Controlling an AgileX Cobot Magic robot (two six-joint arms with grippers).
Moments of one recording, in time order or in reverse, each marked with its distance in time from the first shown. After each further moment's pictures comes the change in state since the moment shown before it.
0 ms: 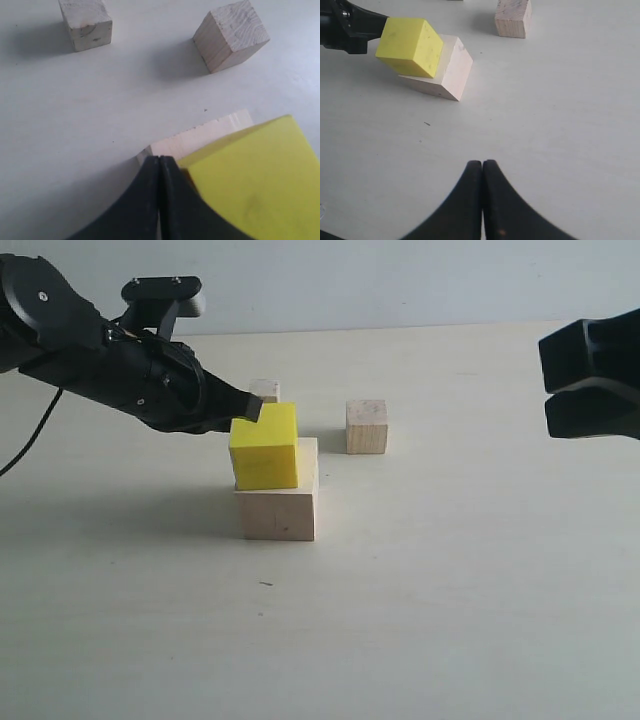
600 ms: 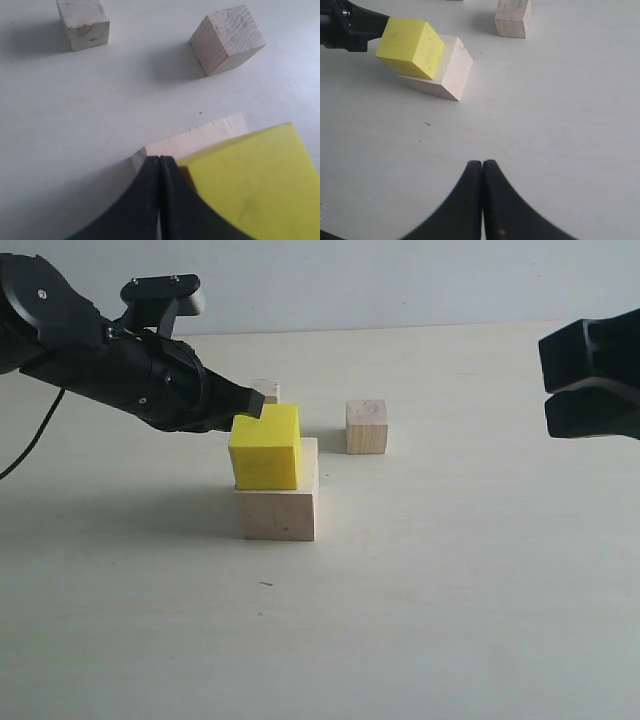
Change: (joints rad) left arm 0.000 0.000 0.000 -0.040 0.000 0.007; right arm 0.000 0.000 0.000 0.000 0.000 0.000
